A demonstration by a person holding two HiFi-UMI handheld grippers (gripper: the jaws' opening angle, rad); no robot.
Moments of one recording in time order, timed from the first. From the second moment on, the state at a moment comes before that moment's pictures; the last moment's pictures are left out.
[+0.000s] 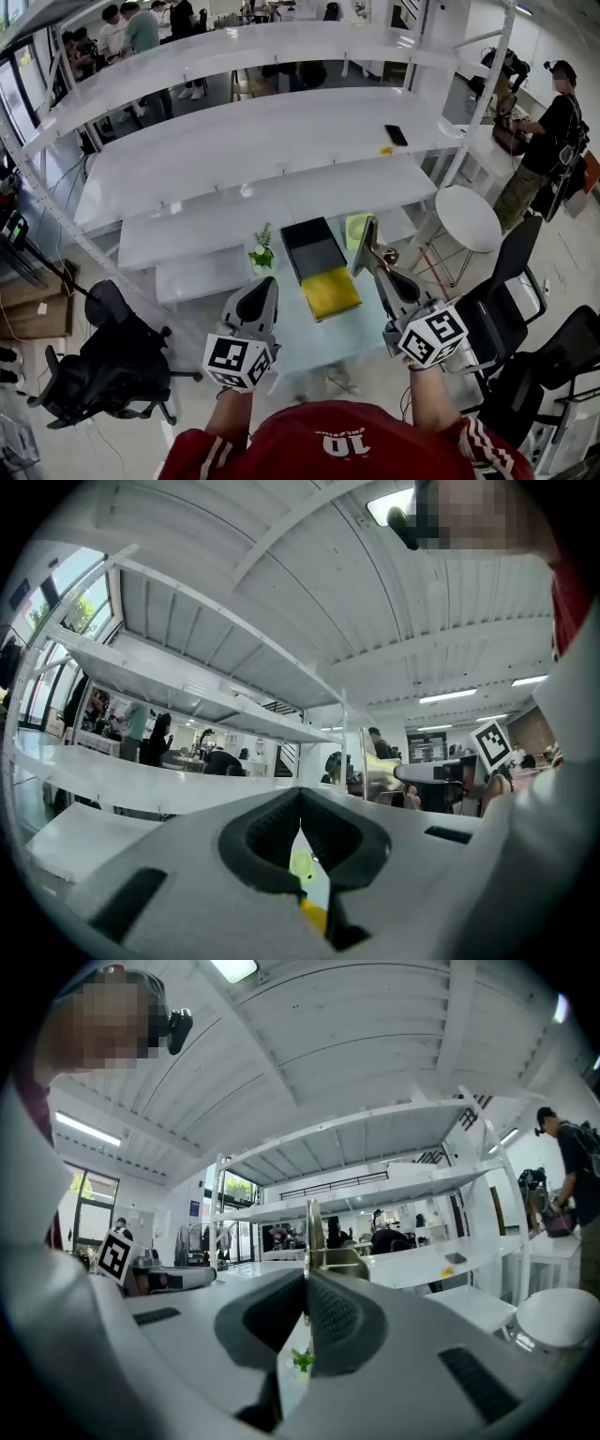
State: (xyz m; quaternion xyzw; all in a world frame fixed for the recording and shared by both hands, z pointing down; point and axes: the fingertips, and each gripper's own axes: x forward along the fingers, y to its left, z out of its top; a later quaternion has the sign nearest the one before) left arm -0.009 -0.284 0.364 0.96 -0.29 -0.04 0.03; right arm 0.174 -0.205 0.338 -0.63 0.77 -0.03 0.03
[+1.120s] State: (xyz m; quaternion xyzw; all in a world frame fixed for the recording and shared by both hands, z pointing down) left arm 0.070 -0.343 0.425 0.90 -0.44 -0.03 0.06; right arm 0.247 -0.338 0.440 -0.47 0.88 -0.12 -0.02
